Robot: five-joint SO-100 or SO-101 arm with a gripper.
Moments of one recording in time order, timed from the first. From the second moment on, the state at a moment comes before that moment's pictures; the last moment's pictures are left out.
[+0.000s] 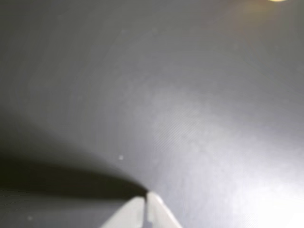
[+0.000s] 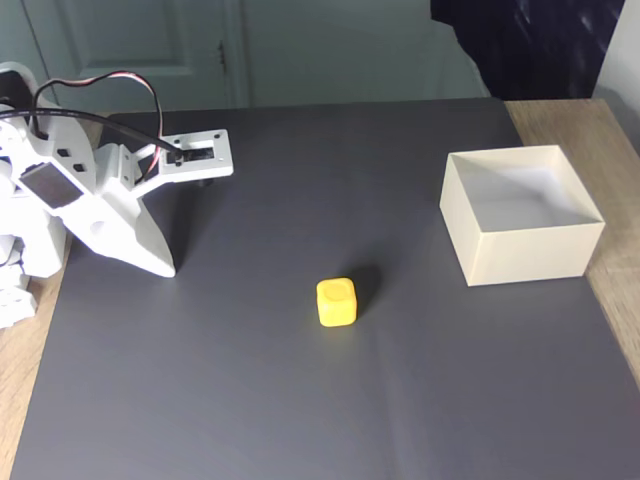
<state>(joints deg) 16.1 187.6 182.5 64.5 168.0</state>
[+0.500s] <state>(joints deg) 18.1 187.6 182.5 64.9 167.9</state>
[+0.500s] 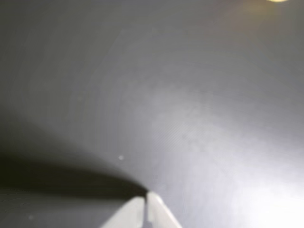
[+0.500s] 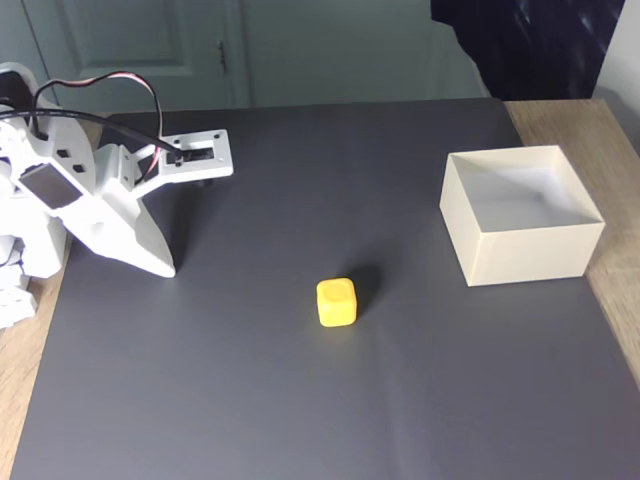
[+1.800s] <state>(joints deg) 31.1 113.6 128.2 39.2 187.6</state>
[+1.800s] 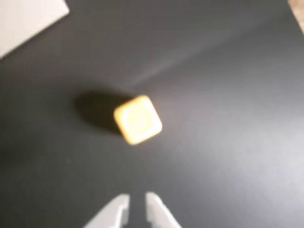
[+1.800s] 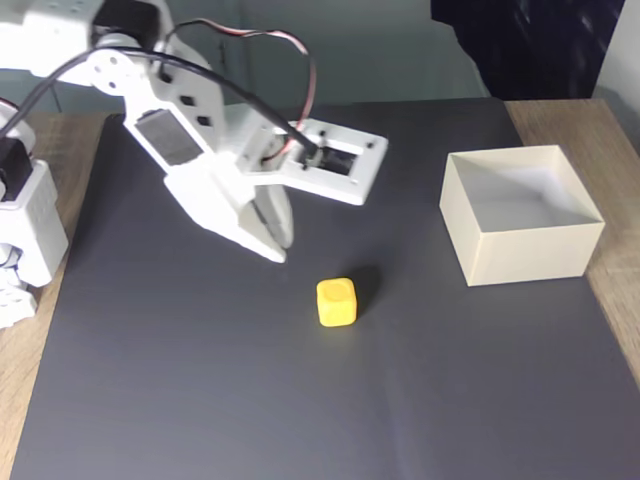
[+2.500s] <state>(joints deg) 34.6 93.9 113.1 35.5 189.3</state>
